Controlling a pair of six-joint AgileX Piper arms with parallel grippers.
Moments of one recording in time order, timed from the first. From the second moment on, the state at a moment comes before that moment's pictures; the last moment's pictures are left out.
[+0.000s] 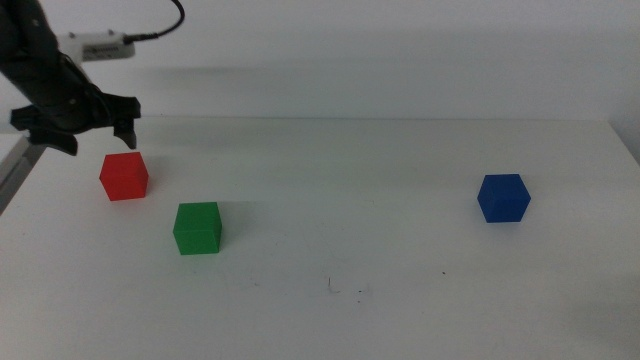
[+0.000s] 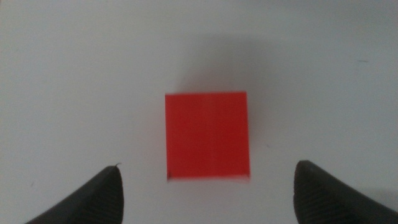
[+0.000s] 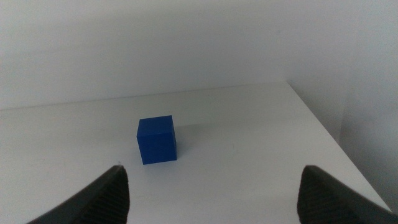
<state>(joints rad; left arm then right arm) 0.07 2.01 -1.66 -0.05 0.92 -0.04 -0.04 0.00 0.00 -0.07 0.22 0.15</state>
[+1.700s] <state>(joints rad) -0.71 2.03 -1.46 0.06 0.76 -0.69 -0.04 0.00 0.00 -0.07 0.22 0.15</state>
